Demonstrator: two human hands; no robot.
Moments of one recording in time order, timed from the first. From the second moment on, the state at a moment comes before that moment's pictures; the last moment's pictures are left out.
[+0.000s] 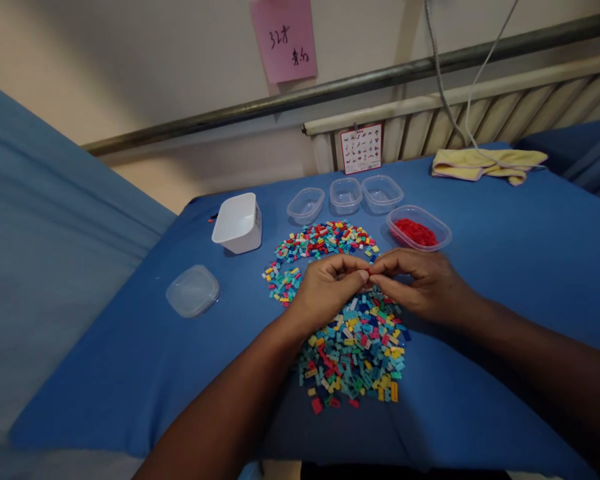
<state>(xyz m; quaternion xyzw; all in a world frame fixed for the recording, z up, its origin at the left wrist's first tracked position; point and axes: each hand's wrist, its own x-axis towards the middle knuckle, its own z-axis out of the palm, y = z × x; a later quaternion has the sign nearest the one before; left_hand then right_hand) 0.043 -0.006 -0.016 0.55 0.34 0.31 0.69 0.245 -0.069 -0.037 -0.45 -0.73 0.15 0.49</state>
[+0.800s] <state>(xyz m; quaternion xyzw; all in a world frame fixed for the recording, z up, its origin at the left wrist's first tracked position) 0.005 0.046 -0.018 0.63 0.45 0.50 0.39 0.303 -0.059 -0.019 -0.55 -0.73 -0.13 0.39</state>
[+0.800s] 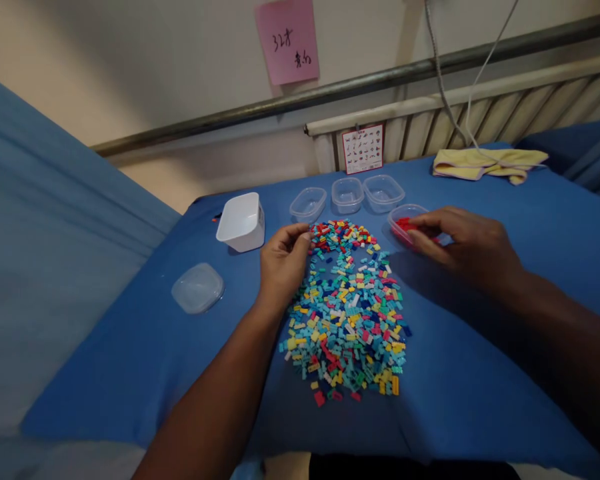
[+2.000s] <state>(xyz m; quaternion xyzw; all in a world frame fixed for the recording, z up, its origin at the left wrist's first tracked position) -0.026 0.065 -0.036 0.90 0.36 0.26 0.02 0.242 -0.063 -0.042 -0.45 -0.84 0.11 0.30</state>
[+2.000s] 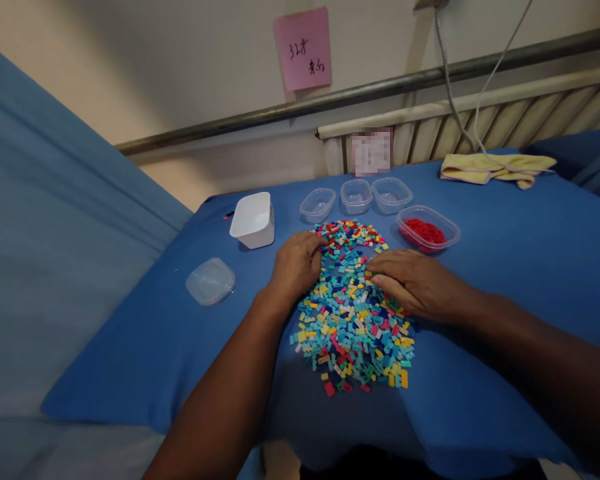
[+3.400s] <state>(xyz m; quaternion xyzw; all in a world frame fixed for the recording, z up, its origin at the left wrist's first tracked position) 0.004 0.058 -0.019 0.95 0.30 0.06 -0.01 0.246 -0.066 -0.047 -0.44 -0.80 0.13 0.39</state>
